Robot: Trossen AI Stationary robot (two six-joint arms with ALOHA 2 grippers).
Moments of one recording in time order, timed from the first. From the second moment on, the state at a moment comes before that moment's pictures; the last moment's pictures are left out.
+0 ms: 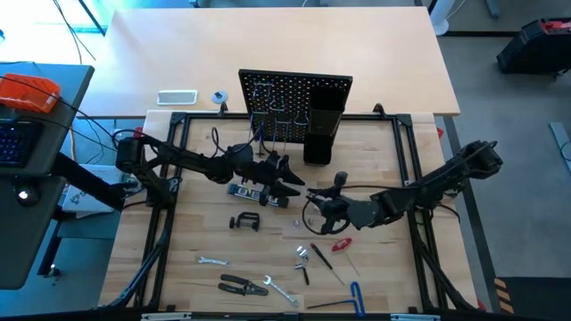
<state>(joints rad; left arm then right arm) 0.13 1.68 0.79 0.93 0.49 -0.39 0.41 1.41 0.80 0.22 0.82 -0.32</state>
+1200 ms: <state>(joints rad) -0.16 1.60 0.70 0.33 -0.06 0.16 -0.16 1.49 0.80 0.03 0.48 -0.03</state>
